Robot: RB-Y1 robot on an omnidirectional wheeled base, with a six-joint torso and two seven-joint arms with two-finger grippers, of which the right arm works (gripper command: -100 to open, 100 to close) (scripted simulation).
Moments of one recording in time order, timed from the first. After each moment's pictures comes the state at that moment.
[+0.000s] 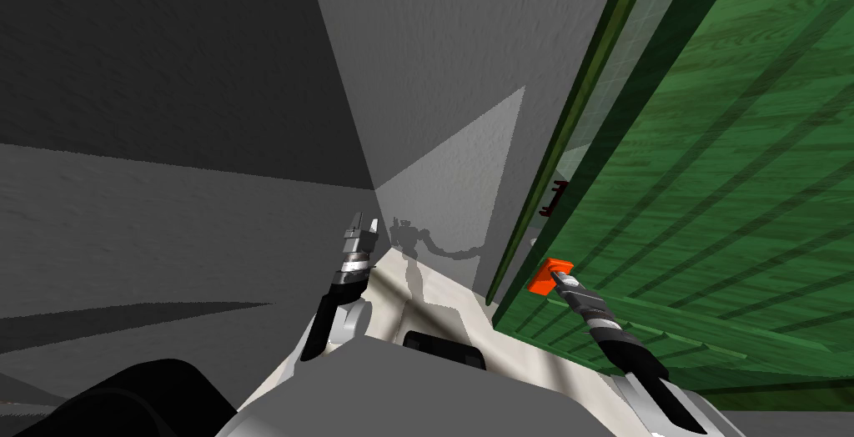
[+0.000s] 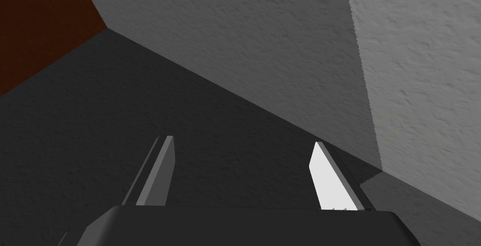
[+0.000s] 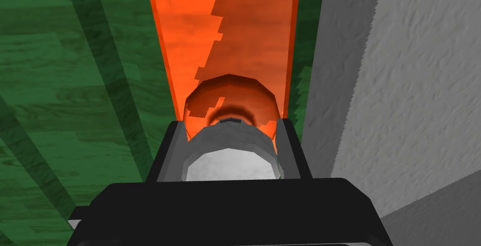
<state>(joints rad) 0.10 -0.49 -0.29 -1.00 0.26 -0.63 0.83</state>
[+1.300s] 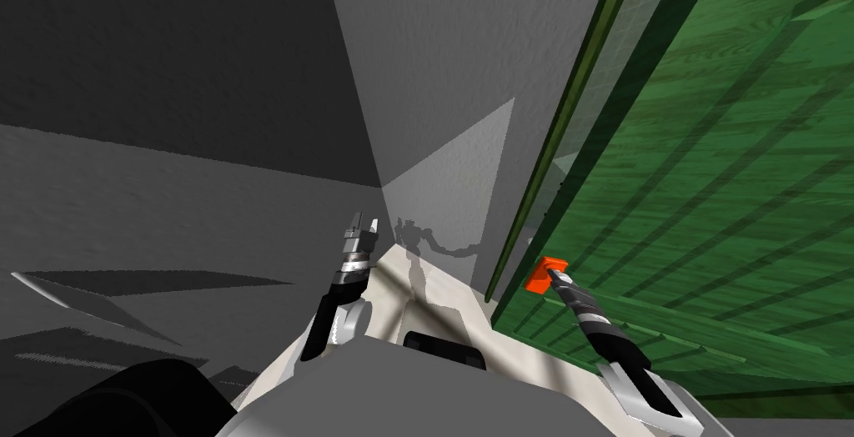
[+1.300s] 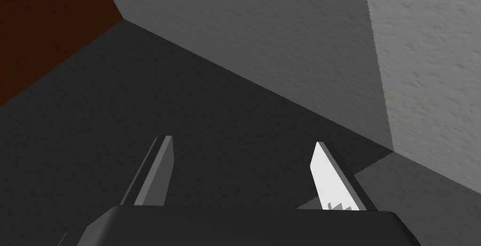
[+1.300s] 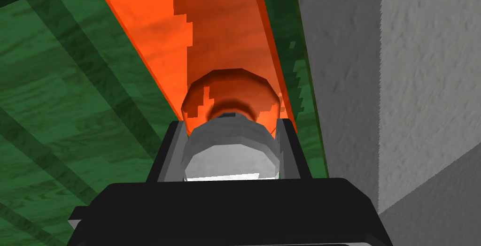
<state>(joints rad) 0.07 -0.46 -0.28 -0.98 0.20 -0.62 0.63</state>
